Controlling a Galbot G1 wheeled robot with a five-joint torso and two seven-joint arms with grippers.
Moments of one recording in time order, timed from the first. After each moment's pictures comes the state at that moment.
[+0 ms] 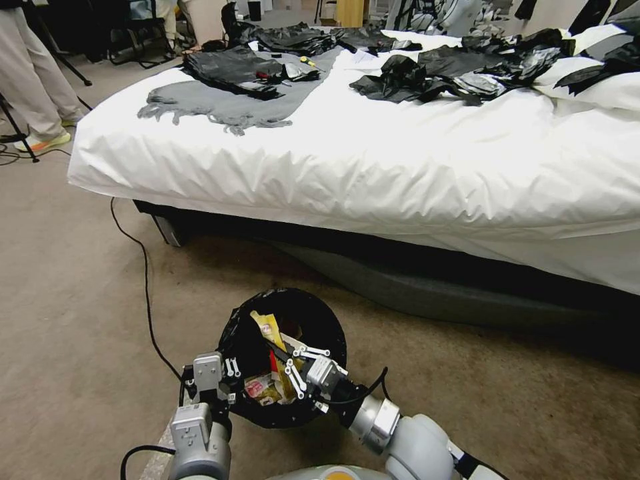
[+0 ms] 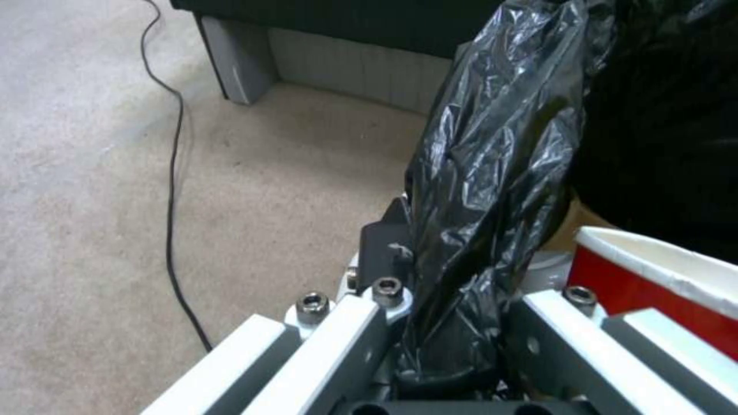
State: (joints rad) left arm 1.89 -1.55 -0.40 -2.32 -0.01 0.29 -0.30; right arm -1.30 1.09 -0.20 1.90 0.09 0.27 -0.15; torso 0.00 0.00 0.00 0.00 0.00
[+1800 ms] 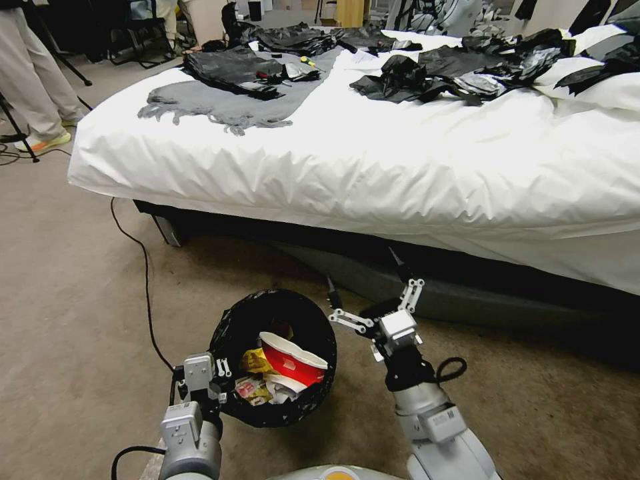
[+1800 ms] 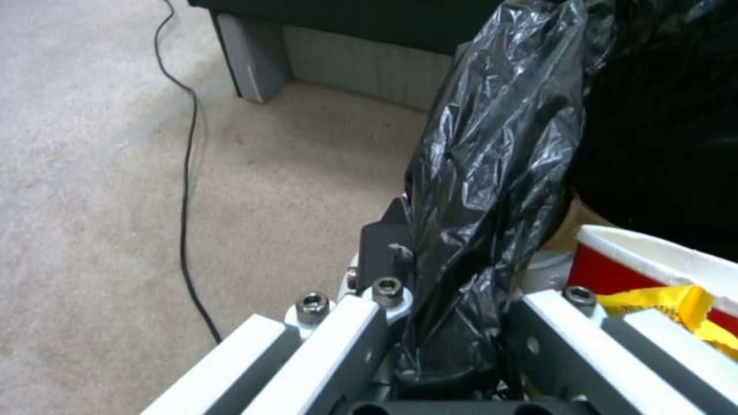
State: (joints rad) left arm 1.88 -1.53 -0.44 -2.31 -0.06 0.29 -0.30; right arm -1.60 1.31 0.15 2.17 -0.25 0.37 0.17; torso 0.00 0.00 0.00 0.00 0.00
